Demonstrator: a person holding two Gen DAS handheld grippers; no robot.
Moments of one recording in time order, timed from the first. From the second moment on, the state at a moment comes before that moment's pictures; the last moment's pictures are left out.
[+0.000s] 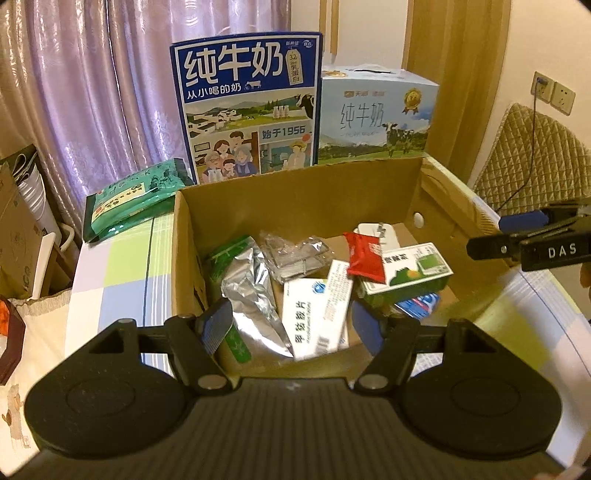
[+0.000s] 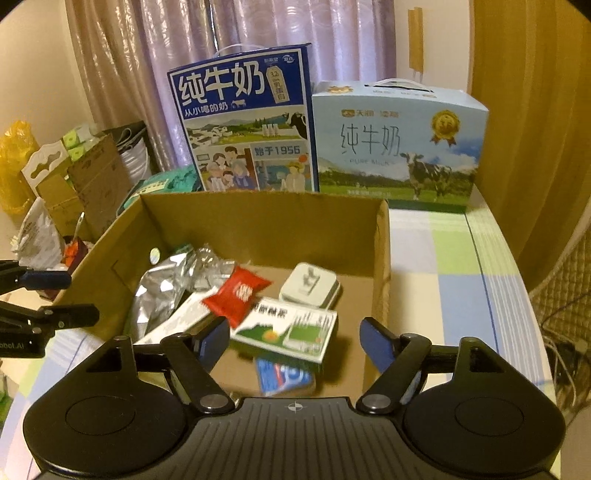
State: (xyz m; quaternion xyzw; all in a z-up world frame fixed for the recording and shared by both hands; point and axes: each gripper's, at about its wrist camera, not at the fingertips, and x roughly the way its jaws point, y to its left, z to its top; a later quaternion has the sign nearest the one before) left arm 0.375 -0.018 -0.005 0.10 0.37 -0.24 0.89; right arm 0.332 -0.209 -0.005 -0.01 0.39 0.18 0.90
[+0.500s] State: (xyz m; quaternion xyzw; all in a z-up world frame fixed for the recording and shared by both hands) left arm 0.284 0.005 0.011 0.09 0.38 -0.24 0.89; right arm 0.236 -0.223 0.009 0.00 0.40 0.19 0.90
